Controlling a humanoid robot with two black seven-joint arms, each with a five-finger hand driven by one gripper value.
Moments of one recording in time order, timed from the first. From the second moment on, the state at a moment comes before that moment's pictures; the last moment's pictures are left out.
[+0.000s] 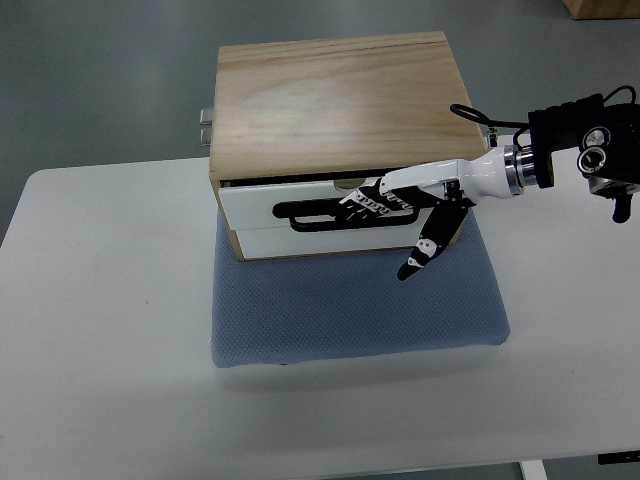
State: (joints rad) left arm 0.02 0.00 0.14 -0.12 0.10 -0.07 -0.05; right arm 1.43 -0.63 -0.28 1.26 -0.64 0.51 0.42
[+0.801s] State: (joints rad) left arm 0.02 0.00 0.14 -0.12 0.10 -0.07 -0.05; right arm 1.43 -0.73 -0.31 1.45 -0.64 0.52 0.42
